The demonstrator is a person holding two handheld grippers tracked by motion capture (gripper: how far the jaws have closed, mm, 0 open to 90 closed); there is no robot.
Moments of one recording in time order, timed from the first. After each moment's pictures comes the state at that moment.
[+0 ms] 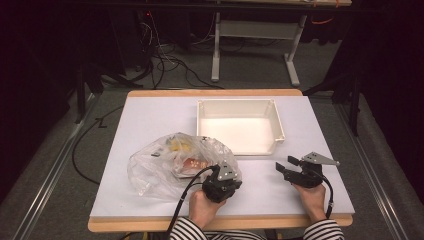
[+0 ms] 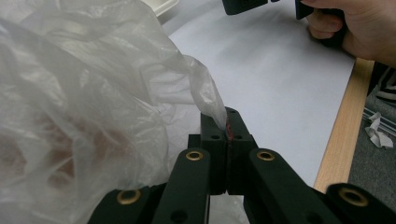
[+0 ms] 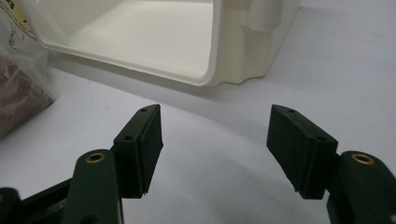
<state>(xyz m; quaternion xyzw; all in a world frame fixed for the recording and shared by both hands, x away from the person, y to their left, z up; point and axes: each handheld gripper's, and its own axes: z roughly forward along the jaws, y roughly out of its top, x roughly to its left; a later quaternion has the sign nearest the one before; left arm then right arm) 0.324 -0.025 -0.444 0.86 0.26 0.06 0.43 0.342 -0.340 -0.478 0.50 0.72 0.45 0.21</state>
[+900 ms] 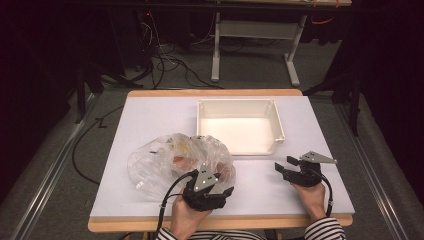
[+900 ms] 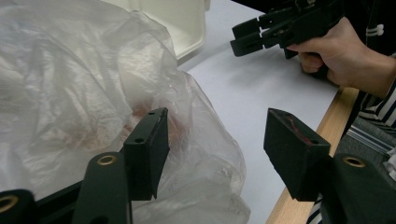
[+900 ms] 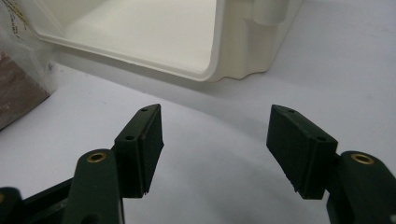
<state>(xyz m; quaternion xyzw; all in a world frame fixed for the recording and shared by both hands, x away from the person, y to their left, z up) 0.290 0.026 -0.406 0.82 0.29 0.11 0.48 0.345 -0.337 -0.478 0.50 0.73 0.43 0.20</state>
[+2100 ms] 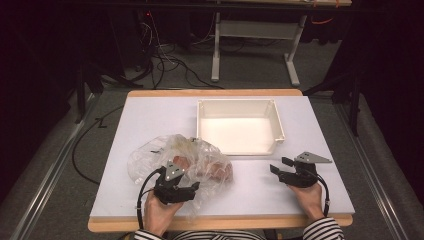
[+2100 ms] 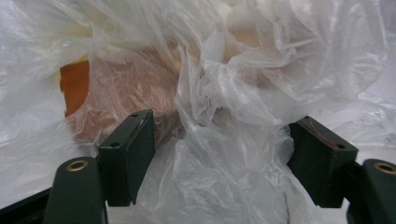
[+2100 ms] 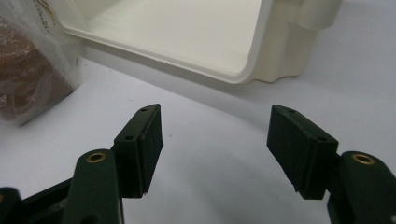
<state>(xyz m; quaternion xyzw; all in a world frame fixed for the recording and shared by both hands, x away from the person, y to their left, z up) 0.320 0.094 -0.445 0.81 0.41 0.14 0.39 0.343 -0.323 -0.475 0.48 0.74 0.43 0.19</state>
